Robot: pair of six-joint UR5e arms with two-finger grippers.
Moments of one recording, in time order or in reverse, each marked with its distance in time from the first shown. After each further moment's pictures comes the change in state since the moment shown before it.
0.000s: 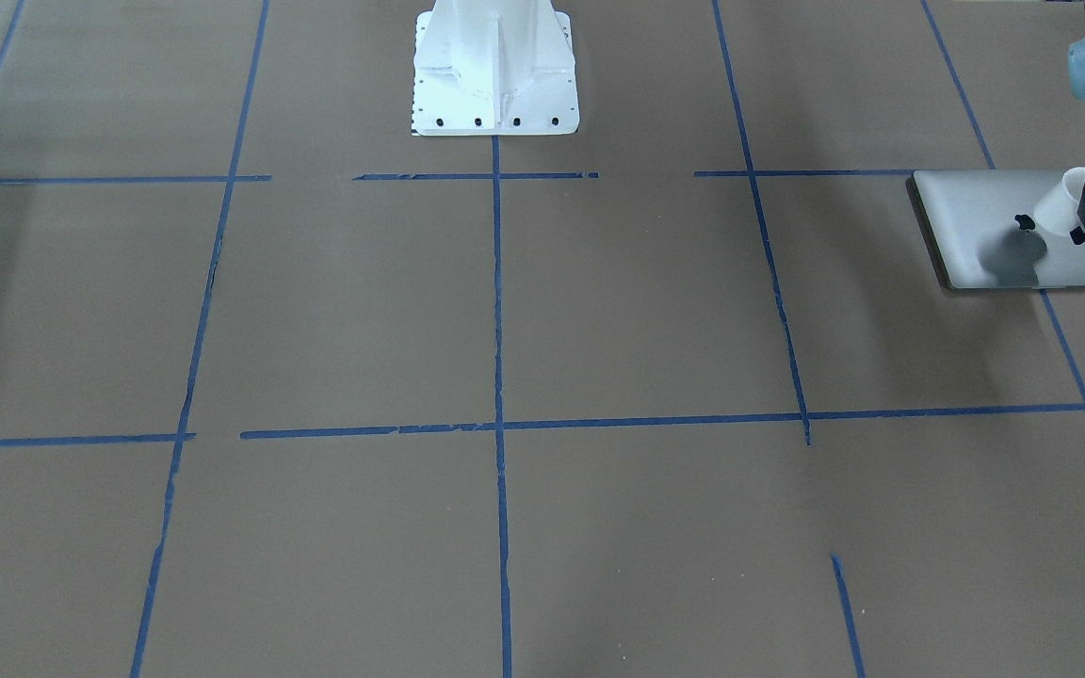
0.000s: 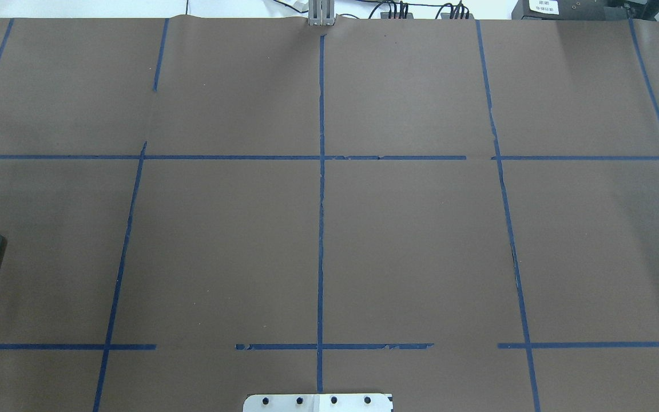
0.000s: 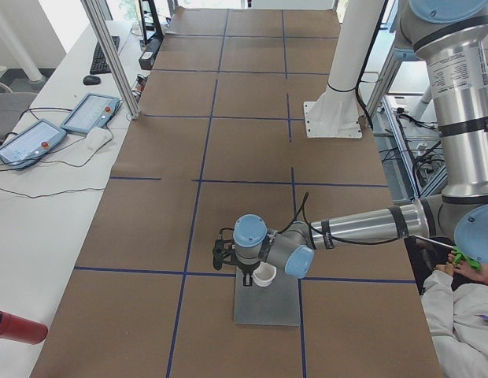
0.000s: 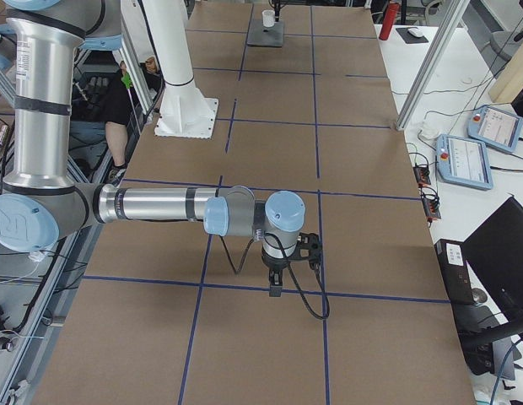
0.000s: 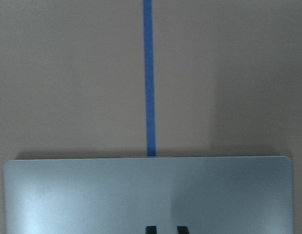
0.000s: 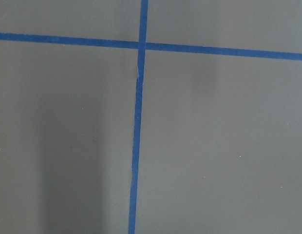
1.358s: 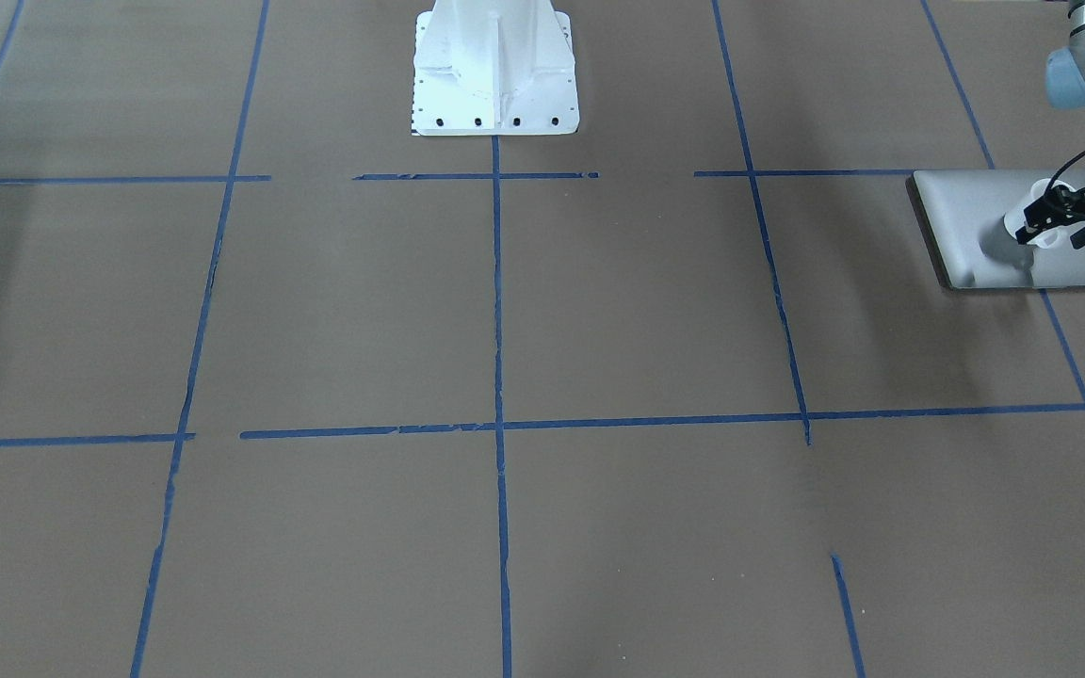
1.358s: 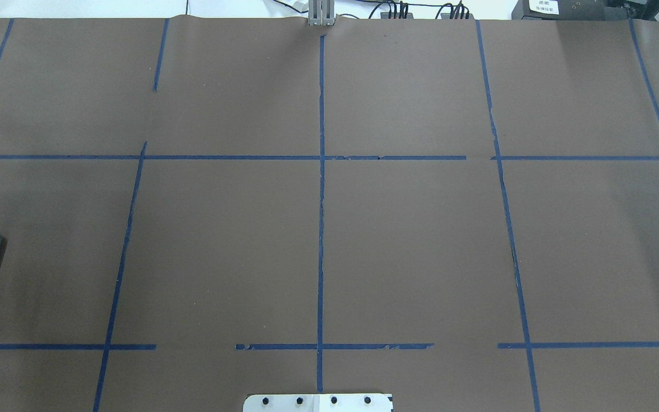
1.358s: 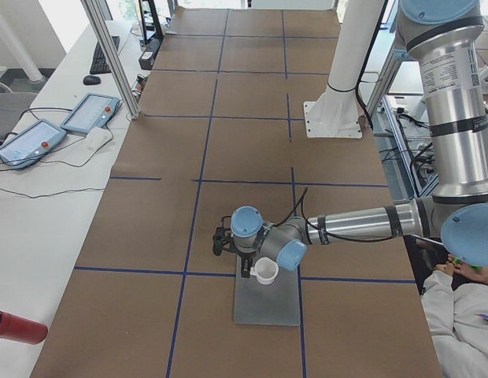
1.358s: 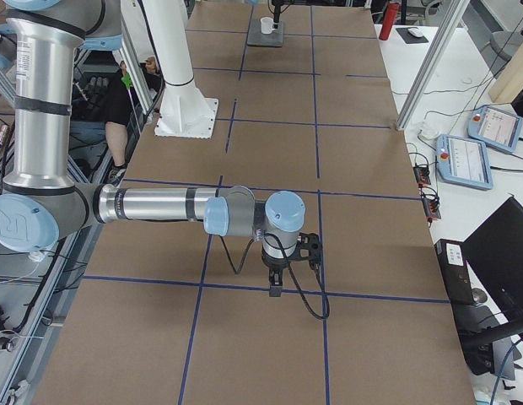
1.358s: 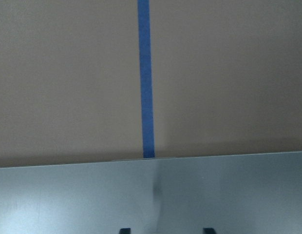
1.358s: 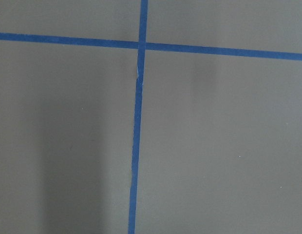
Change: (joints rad) left arm 0.055 -0.019 -0.038 -0.019 -0.063 0.005; right arm 0.000 0.000 0.000 0.000 0.000 0.000
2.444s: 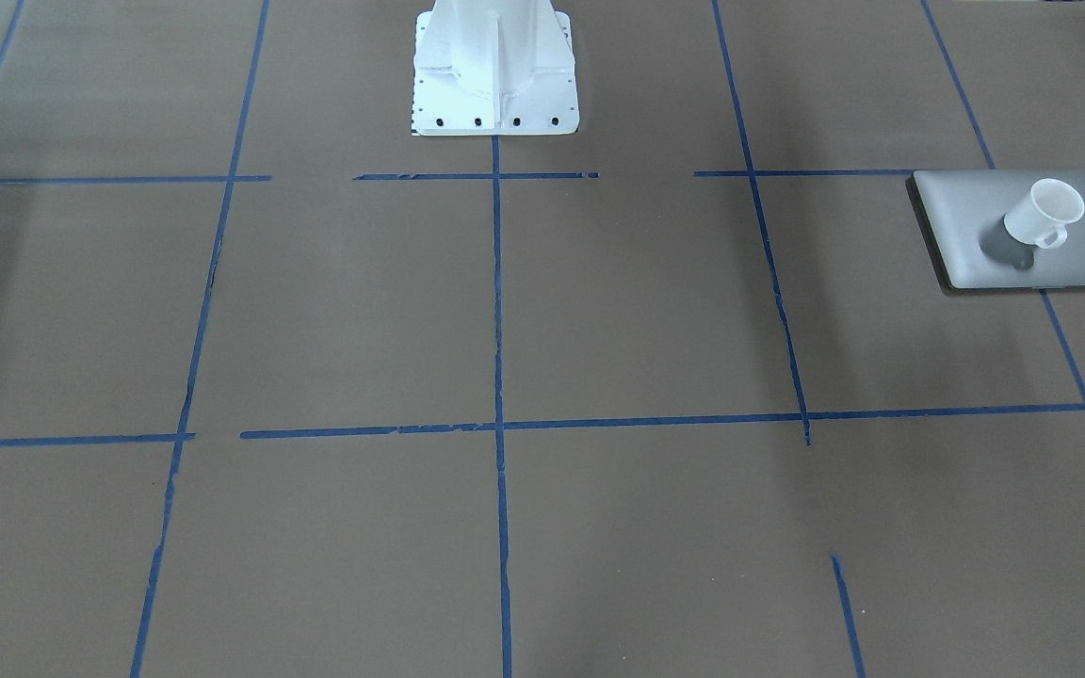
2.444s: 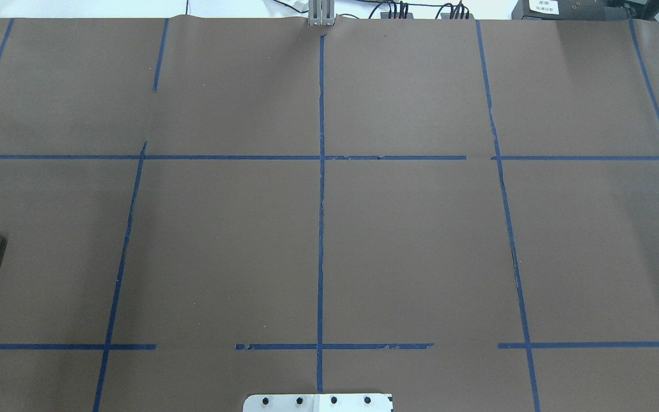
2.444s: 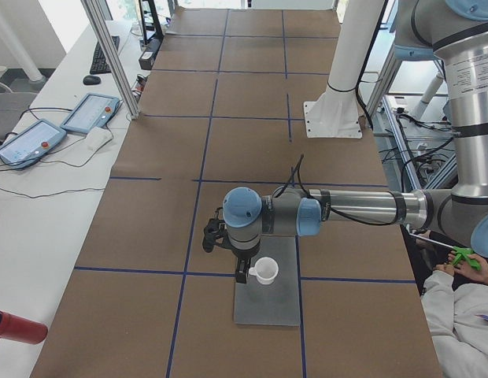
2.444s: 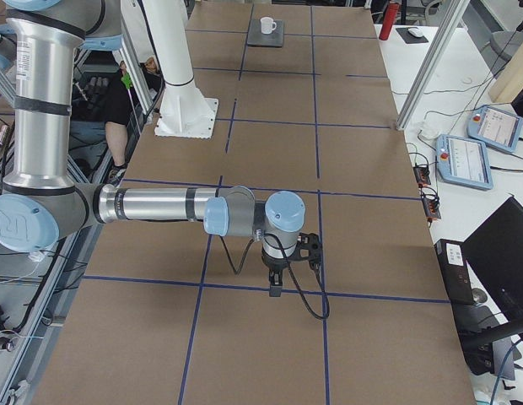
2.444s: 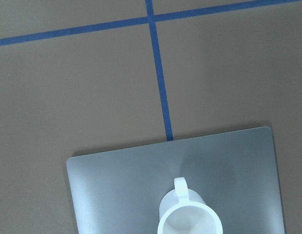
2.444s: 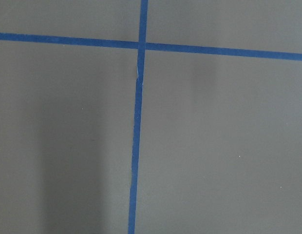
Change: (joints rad) left arm -0.372 -0.005 -0.268 0.735 0.017 0.616; right arm 0.000 0.000 0.000 0.000 -0.001 0.000
